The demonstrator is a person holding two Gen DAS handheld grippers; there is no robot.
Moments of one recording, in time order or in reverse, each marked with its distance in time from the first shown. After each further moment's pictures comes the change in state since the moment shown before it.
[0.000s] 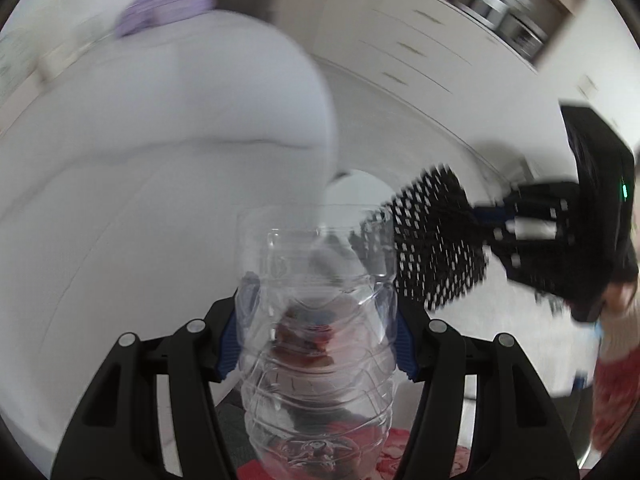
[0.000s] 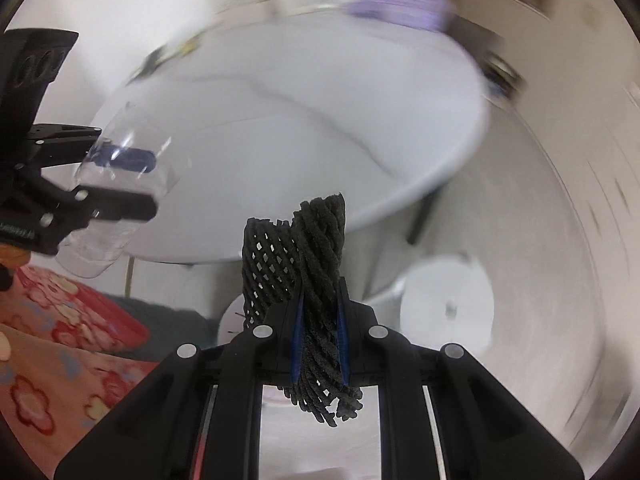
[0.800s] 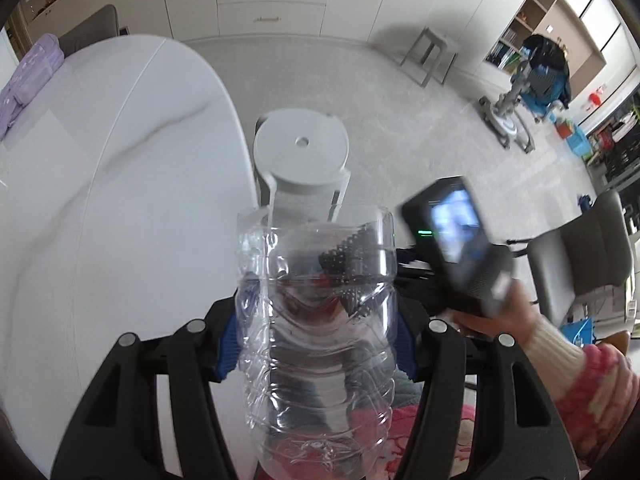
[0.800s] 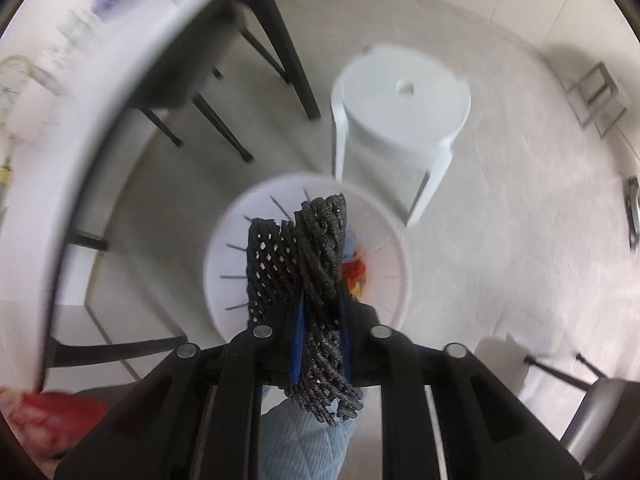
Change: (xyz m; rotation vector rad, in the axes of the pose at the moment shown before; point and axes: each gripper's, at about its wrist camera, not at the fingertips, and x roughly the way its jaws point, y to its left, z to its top) left arm 0.027 -0.003 -0.030 0.493 0.192 -0.123; right arm 0.191 0.054 -0.152 0.842 0.169 -0.228
